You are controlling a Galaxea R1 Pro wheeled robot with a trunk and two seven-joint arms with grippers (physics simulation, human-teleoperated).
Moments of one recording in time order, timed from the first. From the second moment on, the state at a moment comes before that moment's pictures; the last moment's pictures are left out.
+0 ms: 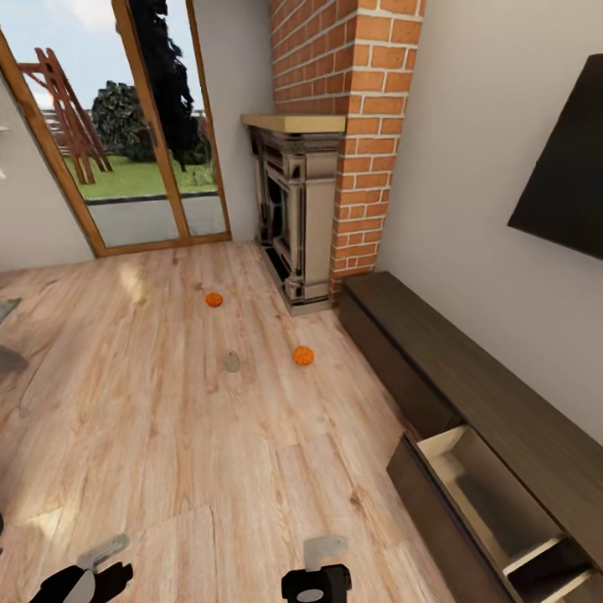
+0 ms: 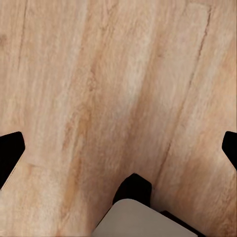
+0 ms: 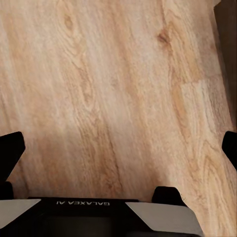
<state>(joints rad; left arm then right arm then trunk) -0.39 0.25 0.11 -0.44 0.48 0.38 0.15 -0.29 0.17 0.89 -0.89 -0.70 0.35 -0.86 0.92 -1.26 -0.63</state>
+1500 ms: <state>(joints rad) -0.39 0.24 -0.01 -0.40 0.48 0.32 0.08 -0.29 0.17 0.99 -0.74 -0.69 0.10 -0.85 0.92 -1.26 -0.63</state>
